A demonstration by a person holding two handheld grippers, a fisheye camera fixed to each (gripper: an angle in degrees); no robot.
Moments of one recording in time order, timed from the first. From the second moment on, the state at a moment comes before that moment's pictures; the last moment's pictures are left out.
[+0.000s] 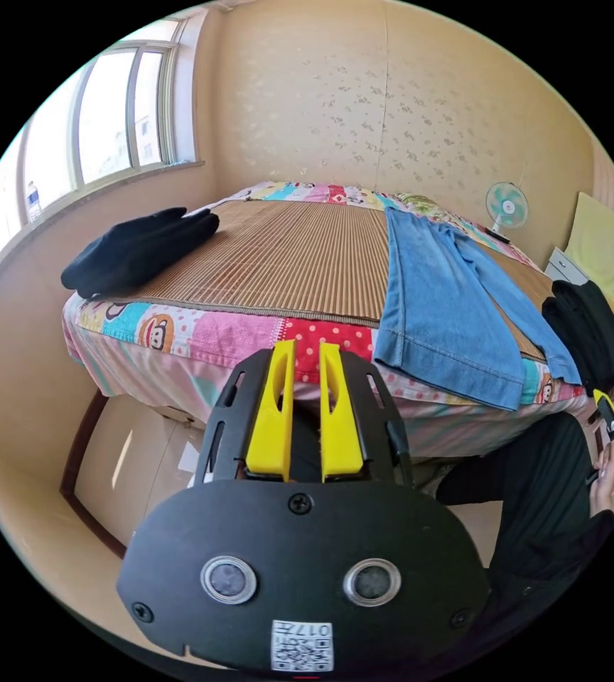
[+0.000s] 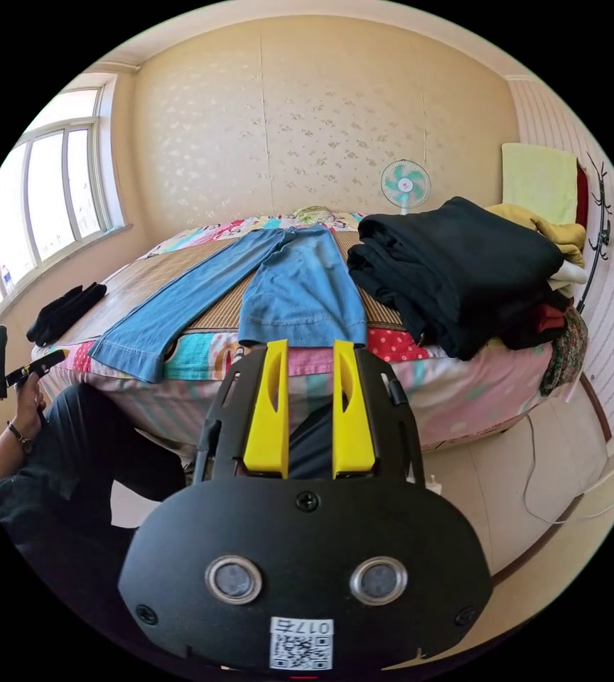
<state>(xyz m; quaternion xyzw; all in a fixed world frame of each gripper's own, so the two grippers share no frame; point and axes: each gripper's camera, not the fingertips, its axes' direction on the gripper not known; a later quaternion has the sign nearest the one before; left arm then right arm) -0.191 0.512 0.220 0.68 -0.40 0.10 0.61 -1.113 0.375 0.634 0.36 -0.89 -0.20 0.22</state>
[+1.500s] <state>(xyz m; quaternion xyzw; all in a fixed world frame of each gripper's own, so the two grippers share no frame) -0.068 0.302 0.293 0.43 -0.11 0.32 0.84 -1.138 0.209 0.512 0.19 -0.90 -0.31 0.24</state>
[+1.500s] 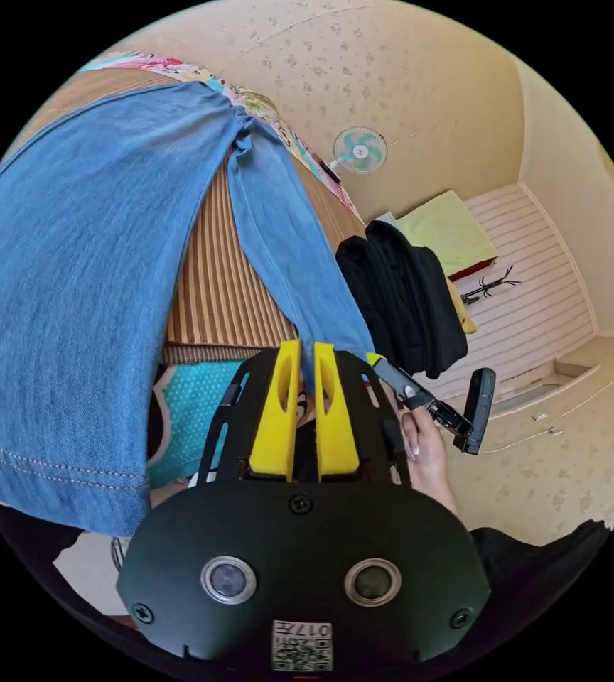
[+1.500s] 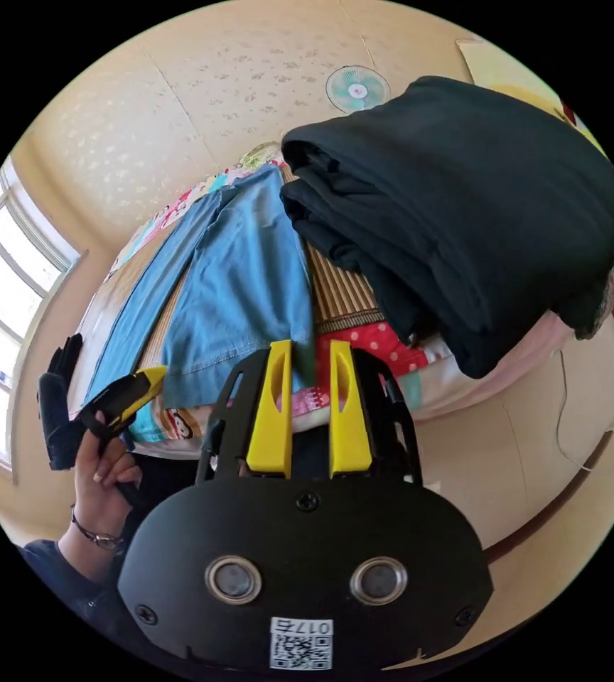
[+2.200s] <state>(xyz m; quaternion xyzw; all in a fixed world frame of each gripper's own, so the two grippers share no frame) -0.103 0.438 0.287 0.53 -0.25 0.39 0.71 -1.197 0.180 0.622 0.04 -0.93 -0.34 0.12</state>
